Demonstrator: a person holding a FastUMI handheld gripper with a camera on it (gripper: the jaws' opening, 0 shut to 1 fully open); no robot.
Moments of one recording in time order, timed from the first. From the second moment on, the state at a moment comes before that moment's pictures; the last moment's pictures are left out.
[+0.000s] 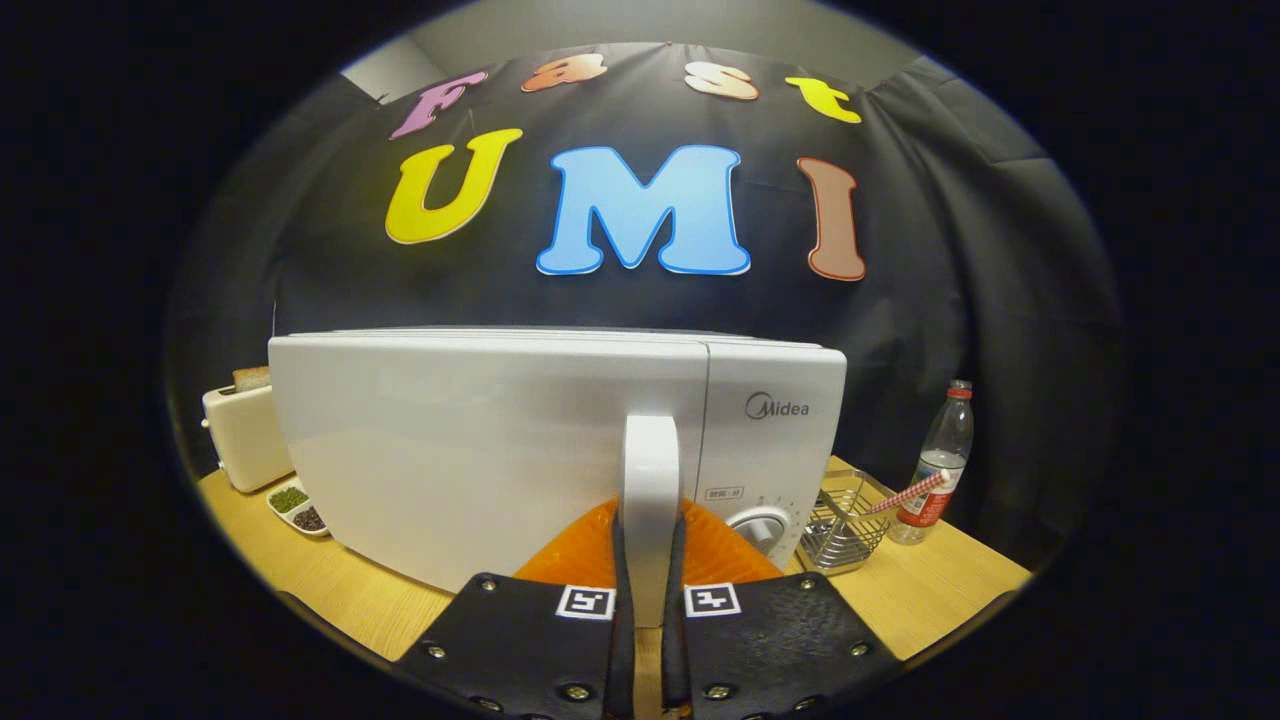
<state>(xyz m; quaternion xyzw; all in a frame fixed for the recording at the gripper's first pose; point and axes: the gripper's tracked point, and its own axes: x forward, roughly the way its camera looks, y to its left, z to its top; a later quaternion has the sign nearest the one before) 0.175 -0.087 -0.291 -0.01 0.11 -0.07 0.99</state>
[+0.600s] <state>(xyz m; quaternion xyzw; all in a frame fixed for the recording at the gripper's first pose) 0.120 -0.063 -0.285 -0.01 0.10 -0.03 0.99</state>
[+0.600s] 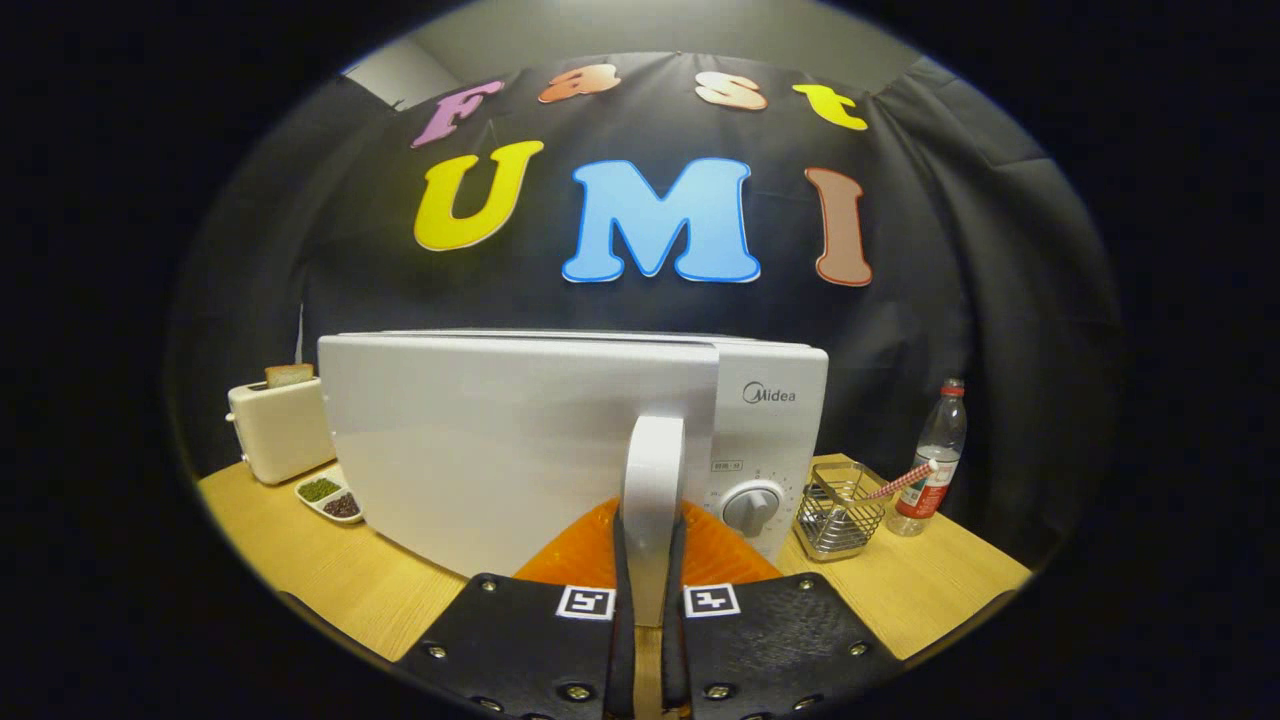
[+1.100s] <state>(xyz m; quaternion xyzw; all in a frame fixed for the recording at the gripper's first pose) 0.009 0.016 -0.276 0.00 0.12 0.09 0.99</state>
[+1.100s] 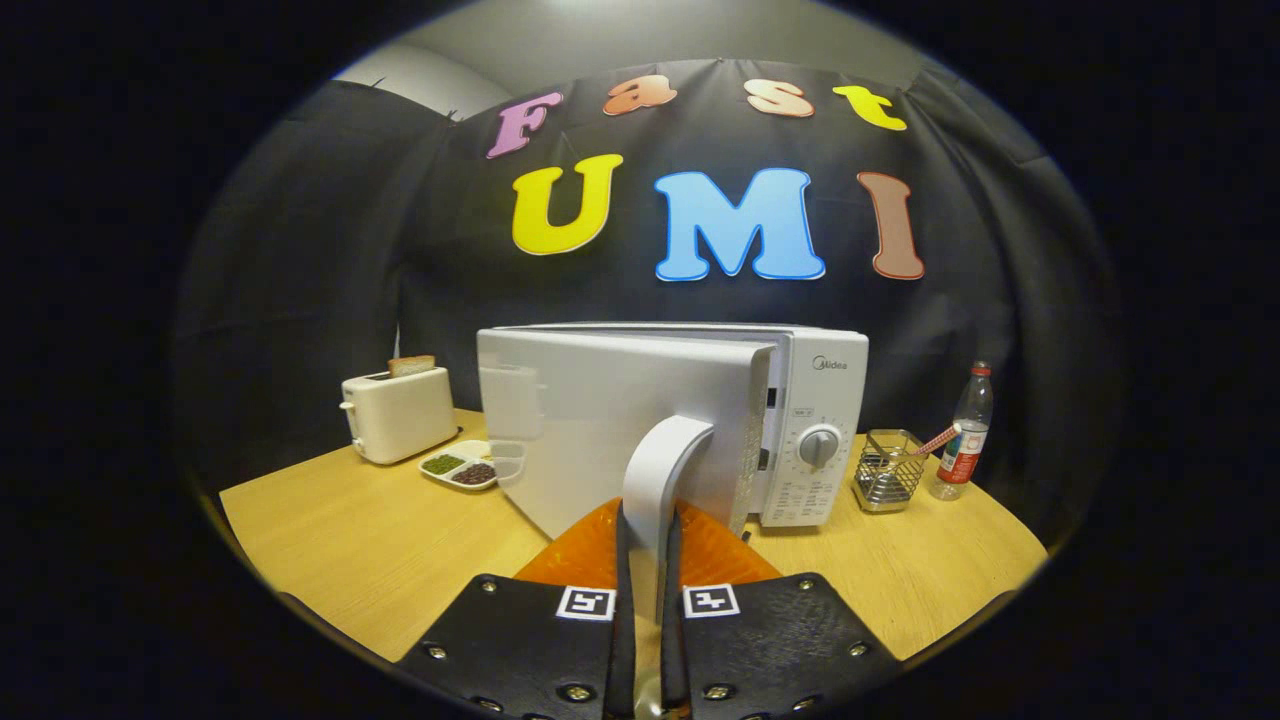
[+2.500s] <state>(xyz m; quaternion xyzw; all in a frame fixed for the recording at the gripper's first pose) -0.073 0.297 -0.258 0.02 0.00 -0.06 1.00</state>
